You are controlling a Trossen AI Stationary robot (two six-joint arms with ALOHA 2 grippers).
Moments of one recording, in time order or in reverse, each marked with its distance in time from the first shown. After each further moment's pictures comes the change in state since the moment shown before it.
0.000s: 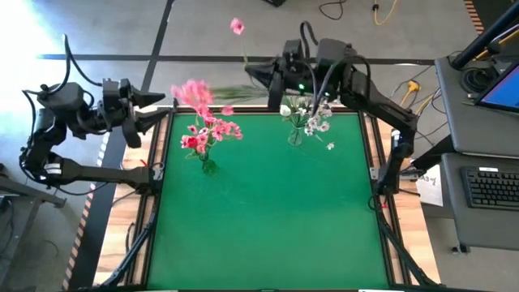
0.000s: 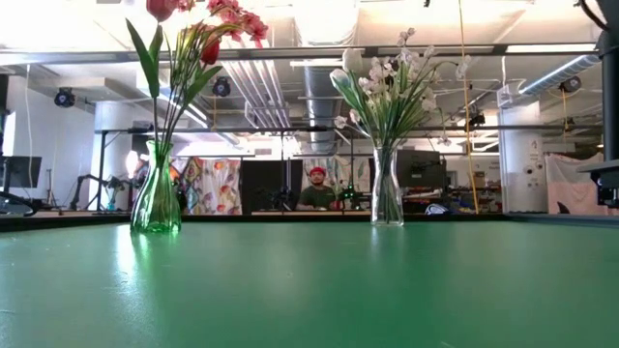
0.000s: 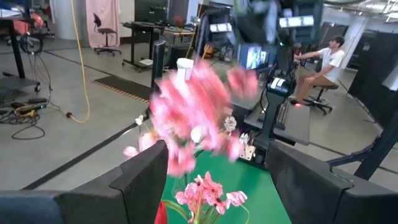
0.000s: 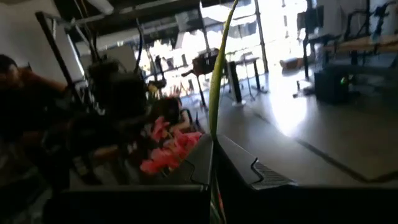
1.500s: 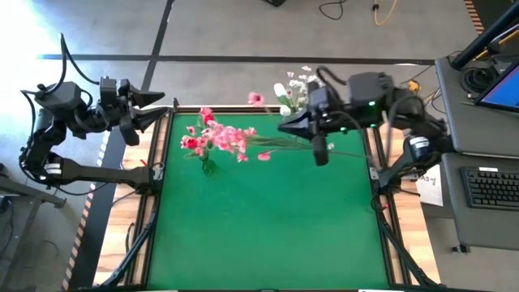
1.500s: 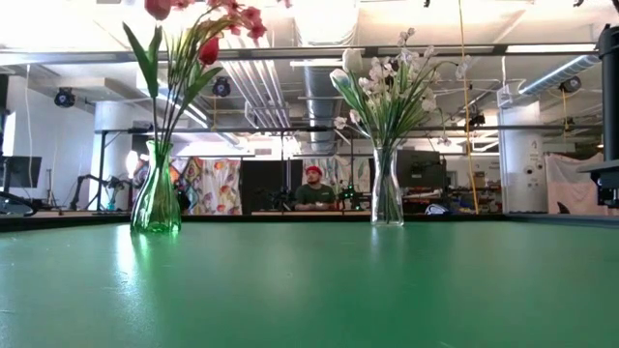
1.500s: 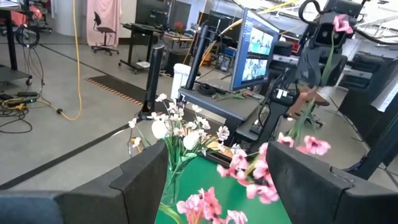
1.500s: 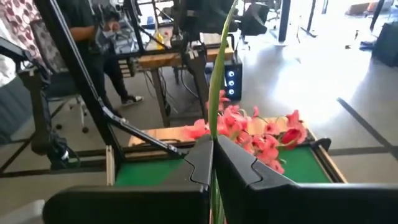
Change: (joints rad) left arm 0.000 -0.003 0.000 0.032 0.000 -0.079; right arm 0.281 -0.171 0.000 -0.485 0.037 -0.122
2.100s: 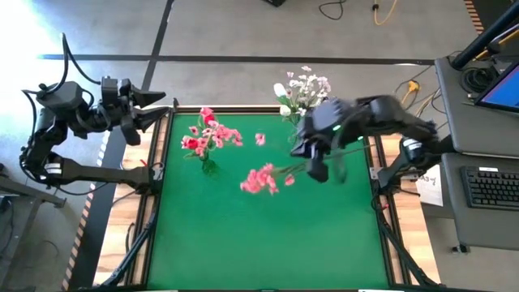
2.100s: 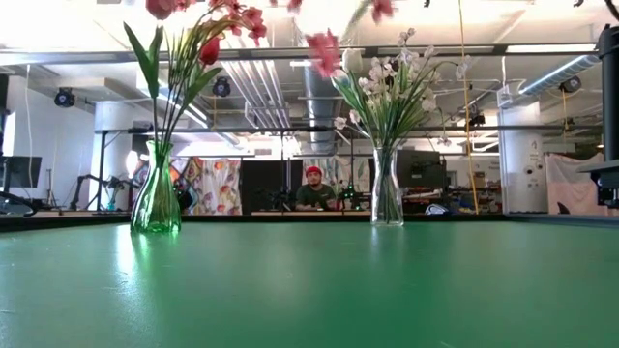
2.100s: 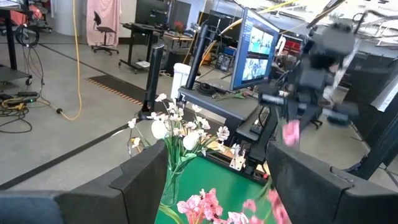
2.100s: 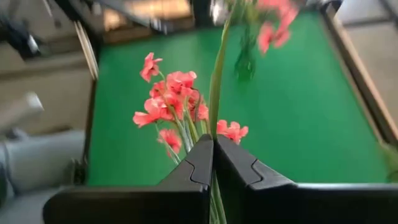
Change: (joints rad) left arm 0.000 0.006 0.000 0.006 0.000 0.000; right arm 0.026 0.048 -0.006 -0.466 -0.003 0.099
